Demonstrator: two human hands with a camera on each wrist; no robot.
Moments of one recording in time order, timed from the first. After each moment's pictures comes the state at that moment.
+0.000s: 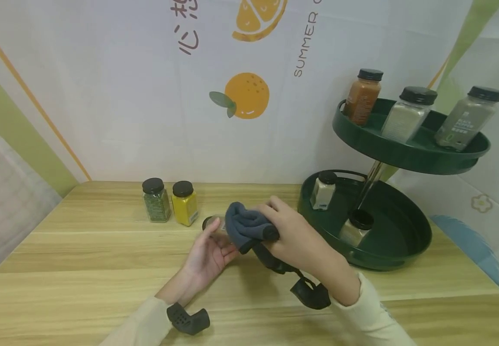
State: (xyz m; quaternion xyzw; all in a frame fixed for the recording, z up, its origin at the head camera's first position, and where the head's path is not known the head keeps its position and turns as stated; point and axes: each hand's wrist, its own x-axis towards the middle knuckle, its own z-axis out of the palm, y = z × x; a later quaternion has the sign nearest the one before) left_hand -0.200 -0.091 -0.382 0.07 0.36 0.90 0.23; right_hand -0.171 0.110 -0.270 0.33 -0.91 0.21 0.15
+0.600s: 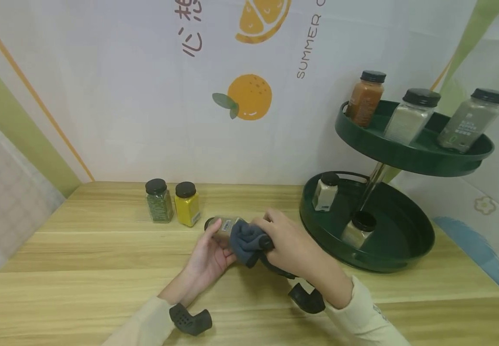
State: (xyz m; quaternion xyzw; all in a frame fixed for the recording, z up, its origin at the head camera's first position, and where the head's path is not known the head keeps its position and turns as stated) left_hand -0.199 -0.090 -0.380 0.05 0.37 0.90 0.22; right_hand -0.174 0.103 -0.285 0.32 -0.93 0.15 0.11
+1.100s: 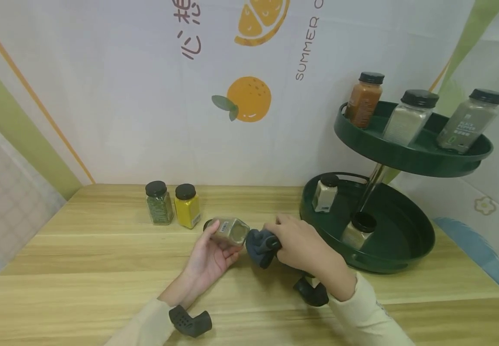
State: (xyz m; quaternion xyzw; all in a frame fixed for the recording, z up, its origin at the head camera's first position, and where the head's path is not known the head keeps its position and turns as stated) left_hand -0.198 -0.092 -0.380 0.05 0.36 0.91 0.22; right_hand -0.182 0.117 -0.284 0.26 -0.96 0.06 0.05
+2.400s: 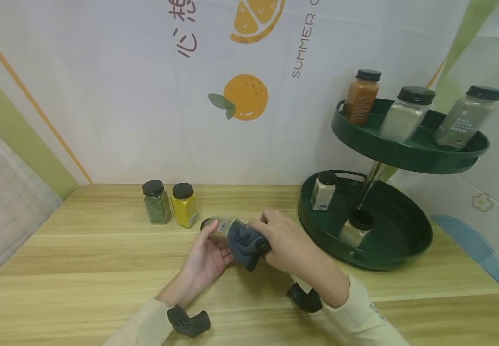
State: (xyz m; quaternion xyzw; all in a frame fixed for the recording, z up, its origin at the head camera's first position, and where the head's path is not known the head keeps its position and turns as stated) left_hand -0.198 -0.090 -0.380 0.05 0.36 0.91 0.22; right_hand -0.175 0.106 -0.287 0.35 -0.92 0.12 0.14
